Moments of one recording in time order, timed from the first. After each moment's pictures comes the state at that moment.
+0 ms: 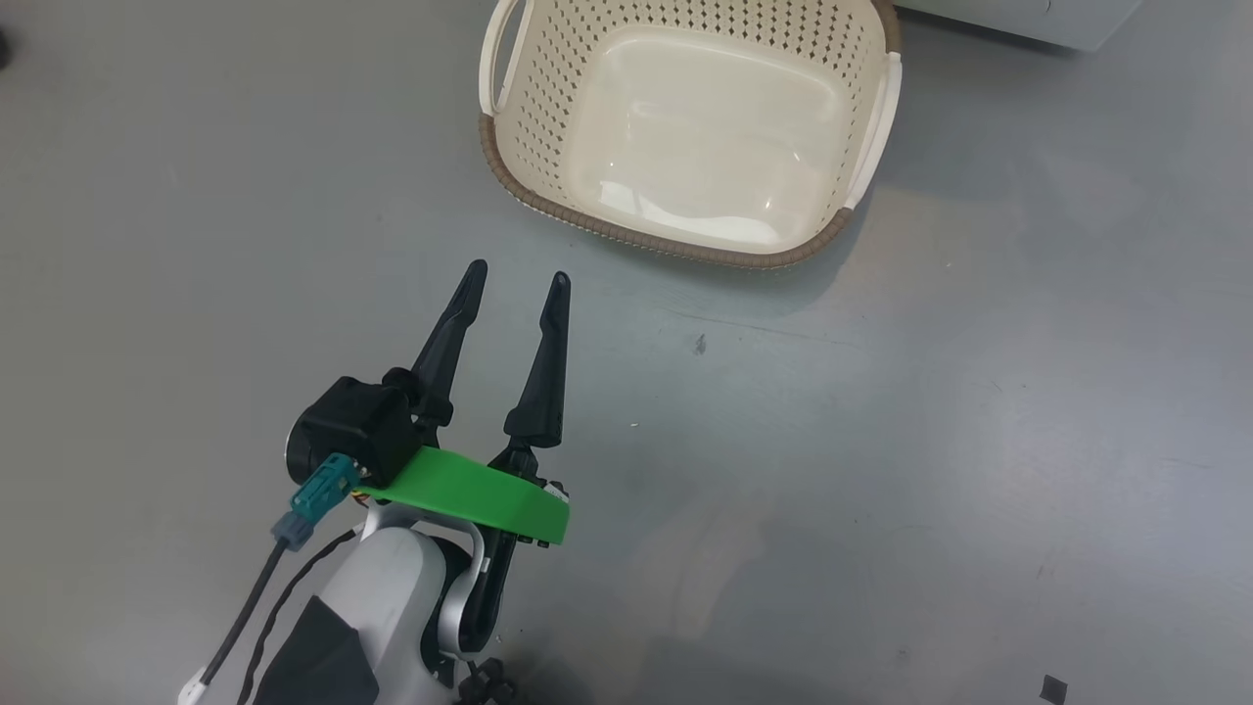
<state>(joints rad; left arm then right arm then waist) -0.37 0.03 -0.51 0.12 -0.58 0.08 -0.25 -1.35 -0.17 -0.20 0.64 1.37 -0.13 0.66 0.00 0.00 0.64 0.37</state>
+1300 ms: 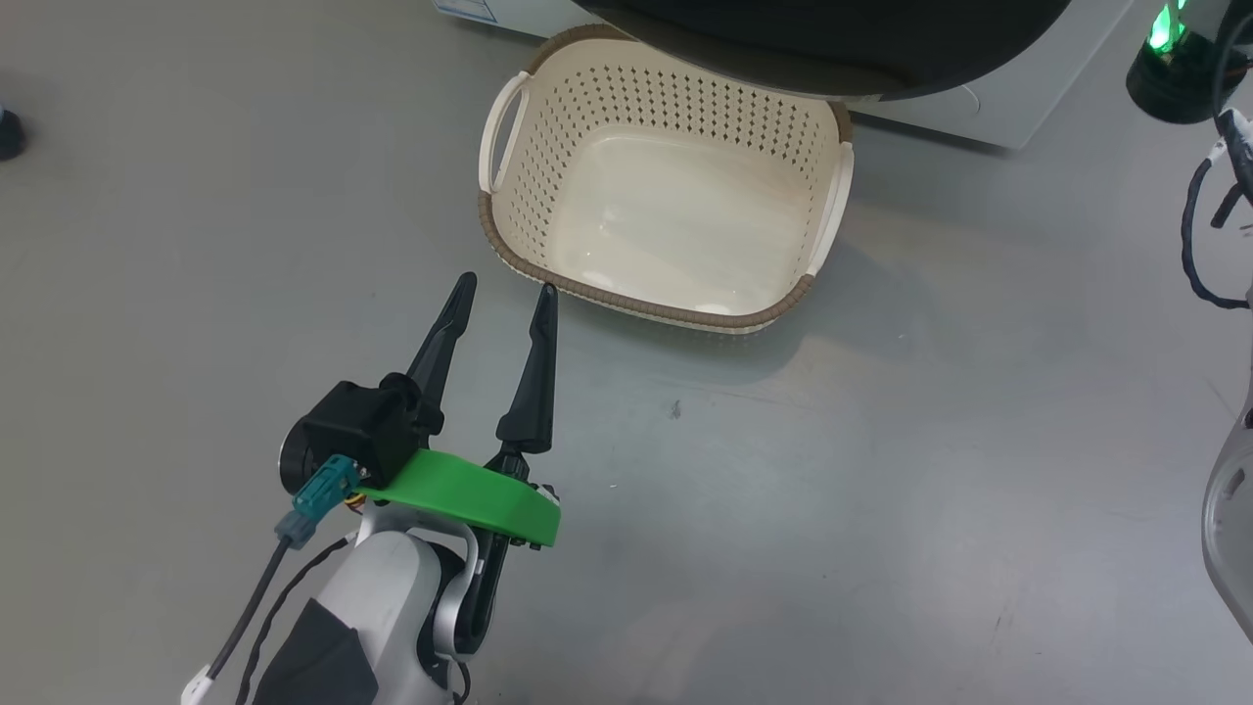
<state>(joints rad) -0.37 0.03 -0.50 0.16 -0.57 0.08 -0.25 -1.20 -0.14 -0.21 0.75 1.41 -0.13 0.73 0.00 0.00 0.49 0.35</state>
